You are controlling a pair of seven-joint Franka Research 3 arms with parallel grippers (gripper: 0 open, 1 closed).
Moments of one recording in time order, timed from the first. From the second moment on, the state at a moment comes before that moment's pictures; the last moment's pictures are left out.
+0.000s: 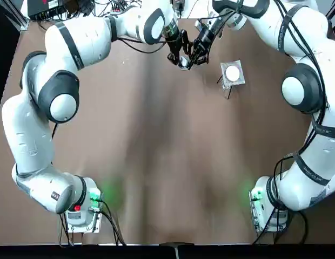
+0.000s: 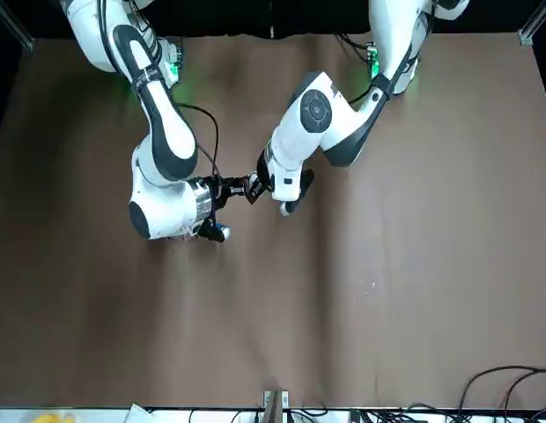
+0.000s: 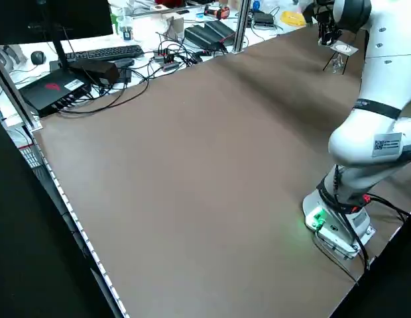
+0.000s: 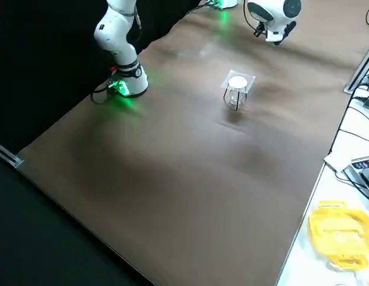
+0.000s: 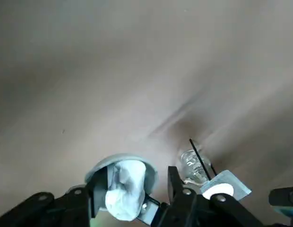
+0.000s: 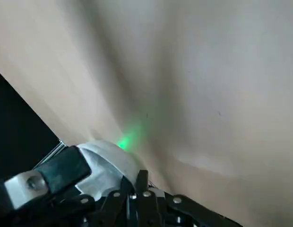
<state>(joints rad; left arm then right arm) -0.47 0.55 -0.38 -1.49 -0.18 2.28 -1.55 0.37 0.53 0.08 -1.58 0.84 1.75 0.27</state>
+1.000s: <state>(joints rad) -0.47 0.55 -0.38 -1.46 -0.19 2.26 -1.57 0.36 0.53 0.08 -1.56 0.84 1.75 0.27</state>
